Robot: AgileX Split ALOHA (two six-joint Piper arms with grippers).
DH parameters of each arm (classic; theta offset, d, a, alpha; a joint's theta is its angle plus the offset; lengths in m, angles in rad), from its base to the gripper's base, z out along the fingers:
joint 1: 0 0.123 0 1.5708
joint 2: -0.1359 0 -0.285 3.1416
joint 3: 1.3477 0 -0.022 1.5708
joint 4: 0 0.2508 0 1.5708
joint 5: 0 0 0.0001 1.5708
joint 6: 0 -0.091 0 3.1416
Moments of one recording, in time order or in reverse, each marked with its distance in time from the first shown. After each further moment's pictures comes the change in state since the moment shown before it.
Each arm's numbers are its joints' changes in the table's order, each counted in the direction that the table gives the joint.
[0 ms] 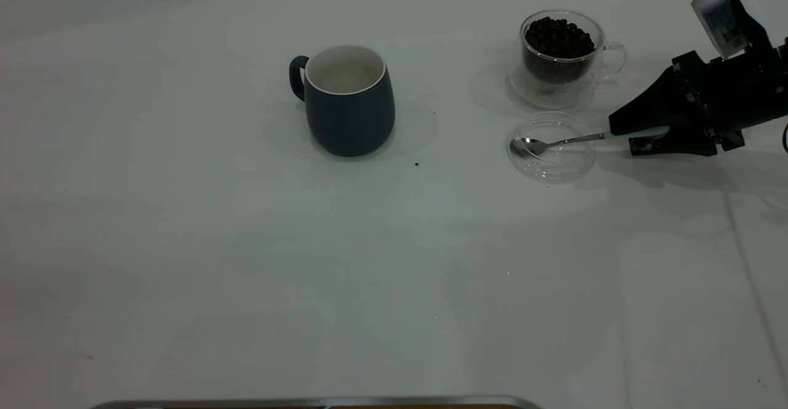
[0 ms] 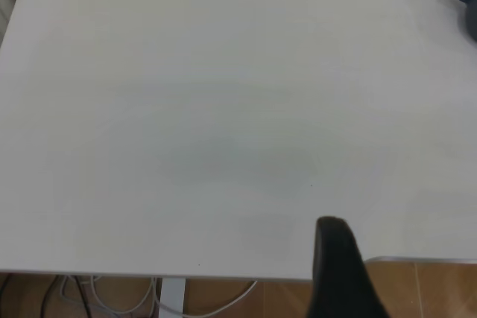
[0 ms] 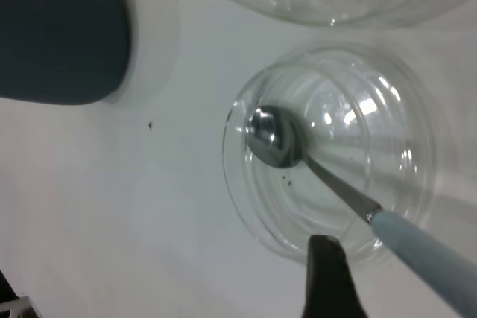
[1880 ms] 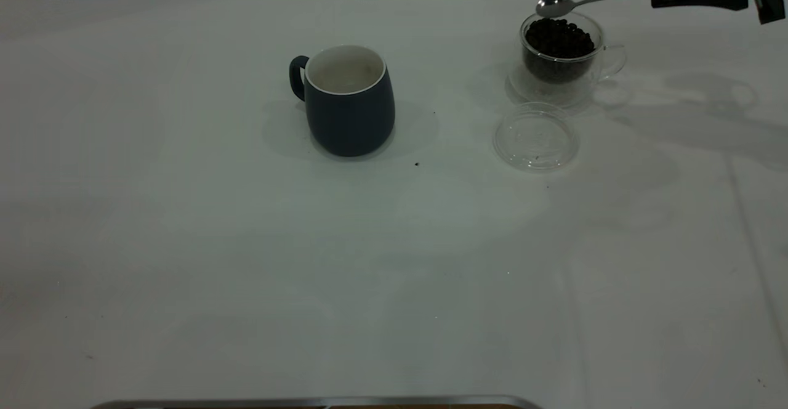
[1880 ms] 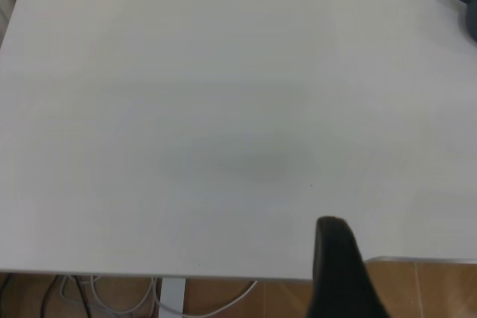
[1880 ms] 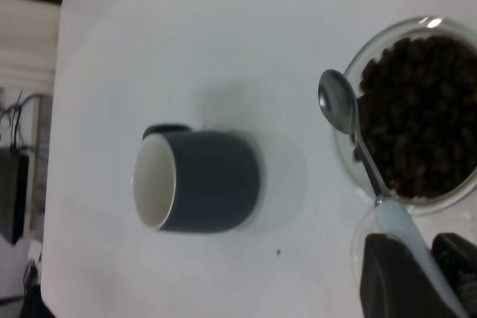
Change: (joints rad) left arm 0.000 0.000 0.000 0.000 0.000 0.000; right arm -0.010 0.244 -0.068 0.004 -0.059 -0.288
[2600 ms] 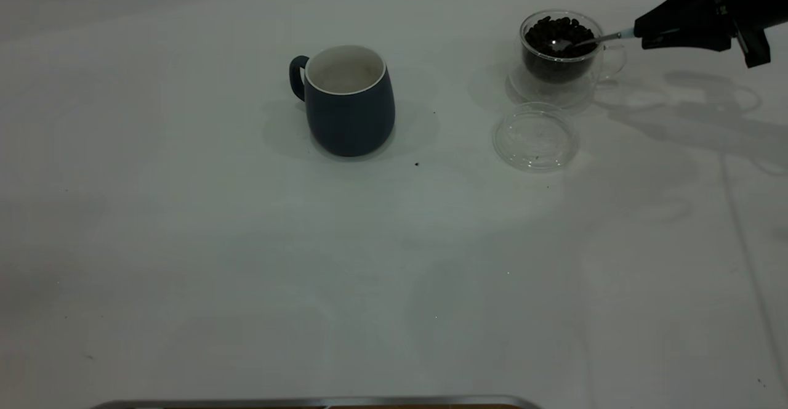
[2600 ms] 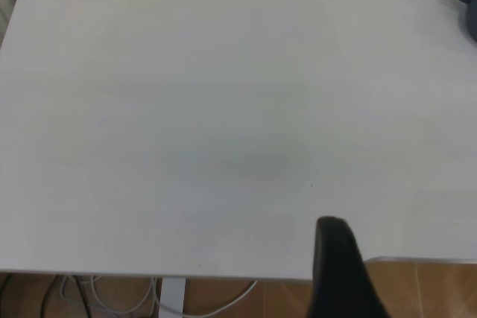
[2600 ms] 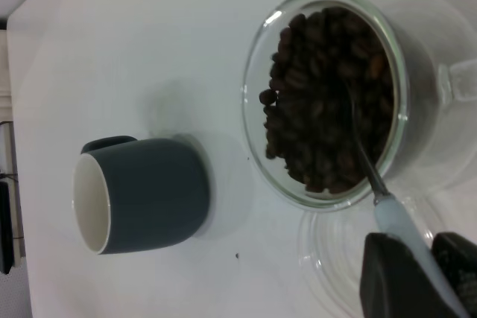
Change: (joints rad) left arm 0.000 0.000 0.000 0.000 0.000 0.000; right arm 0.010 -0.102 -0.017 -0.001 0.068 -0.072
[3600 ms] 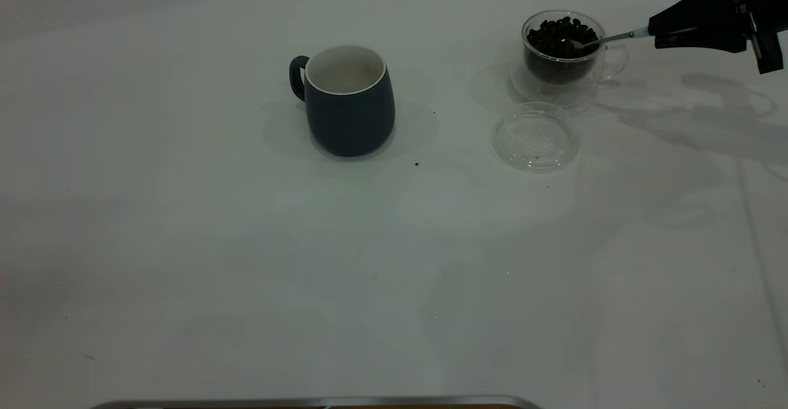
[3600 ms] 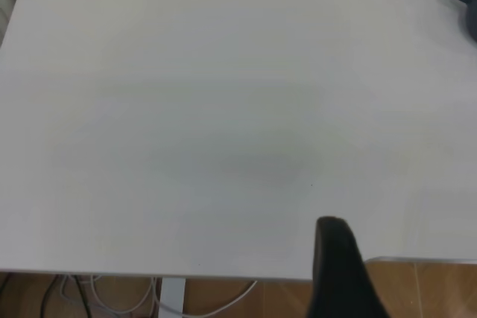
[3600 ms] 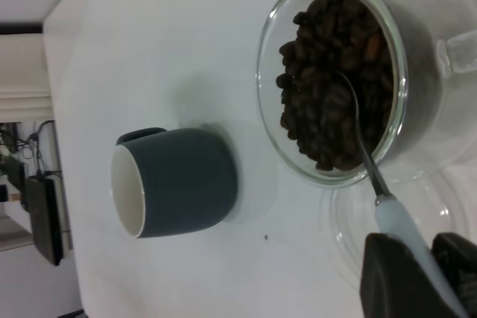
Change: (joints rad) left arm 0.000 0.000 0.000 0.000 0.000 0.003; right arm -0.047 -0.003 -0.002 -0.008 -0.096 -0.038
